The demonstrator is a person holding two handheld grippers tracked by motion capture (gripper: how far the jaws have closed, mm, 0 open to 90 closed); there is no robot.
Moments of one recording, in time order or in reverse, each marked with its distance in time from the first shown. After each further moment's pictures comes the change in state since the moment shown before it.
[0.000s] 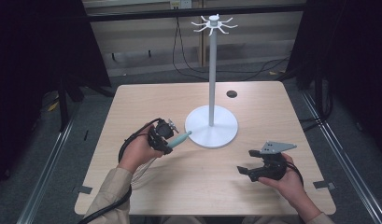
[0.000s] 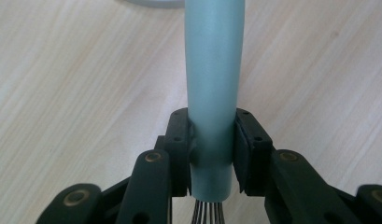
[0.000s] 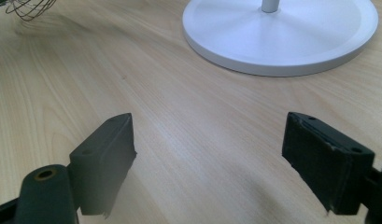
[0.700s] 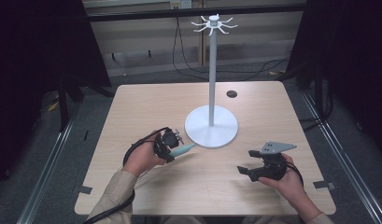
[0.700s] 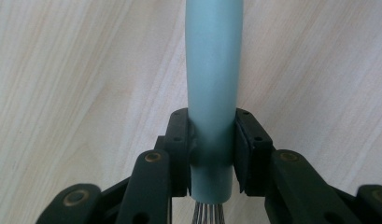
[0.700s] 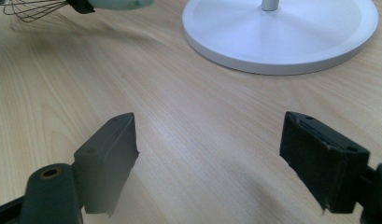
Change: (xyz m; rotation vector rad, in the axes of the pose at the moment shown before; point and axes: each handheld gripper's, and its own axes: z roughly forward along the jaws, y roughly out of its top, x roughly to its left) left arm -0.016 -0.001 0.027 0.097 -0.026 0.118; right arm 0.000 -0.001 0.000 0.003 0.000 -0.001
